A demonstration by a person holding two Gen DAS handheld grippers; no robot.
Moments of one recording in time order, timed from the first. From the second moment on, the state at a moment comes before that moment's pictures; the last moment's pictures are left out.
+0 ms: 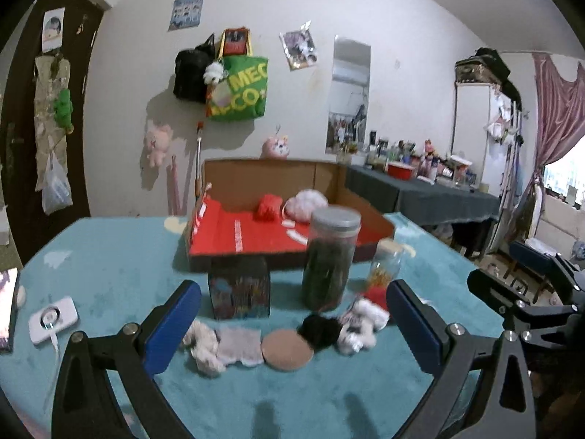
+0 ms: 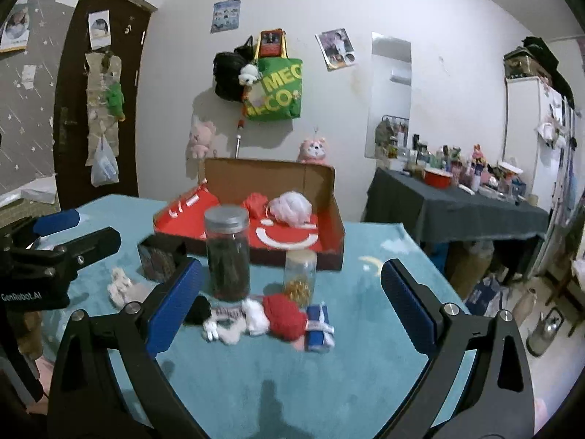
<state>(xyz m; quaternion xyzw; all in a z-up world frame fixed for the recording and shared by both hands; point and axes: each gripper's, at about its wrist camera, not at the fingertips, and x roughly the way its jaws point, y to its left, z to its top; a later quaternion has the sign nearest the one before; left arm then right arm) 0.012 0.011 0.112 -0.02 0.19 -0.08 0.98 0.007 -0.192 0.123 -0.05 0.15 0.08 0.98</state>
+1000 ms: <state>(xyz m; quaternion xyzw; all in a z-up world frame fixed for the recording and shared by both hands) 0.041 0.011 0.041 -0.02 0.31 -0.07 0.95 0.045 -0.200 0.023 -0.02 0.28 0.07 0.96</state>
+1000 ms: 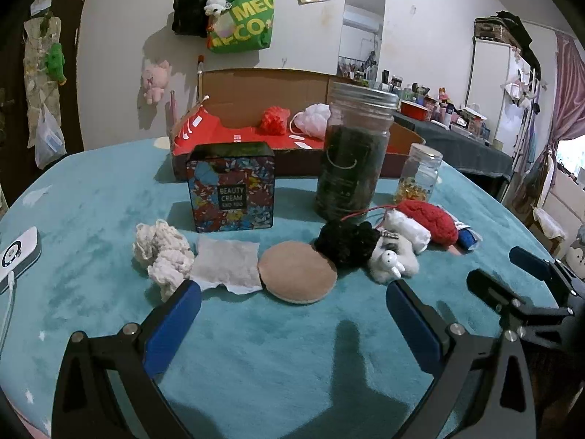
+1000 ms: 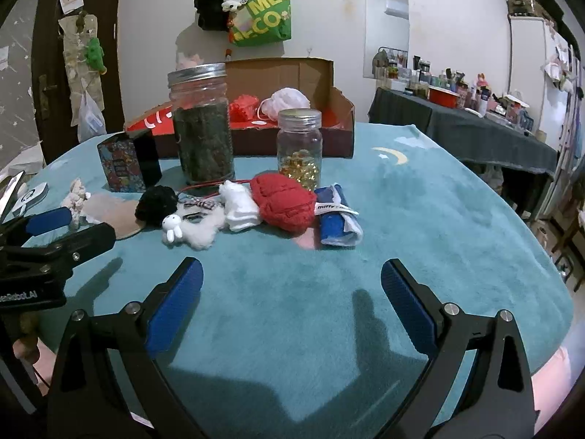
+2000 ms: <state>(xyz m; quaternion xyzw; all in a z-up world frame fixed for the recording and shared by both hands) 0.083 0.112 0.052 -0.03 0.37 -0.04 0.93 0.118 -0.250 0.035 -0.02 0.37 0.07 0.93</state>
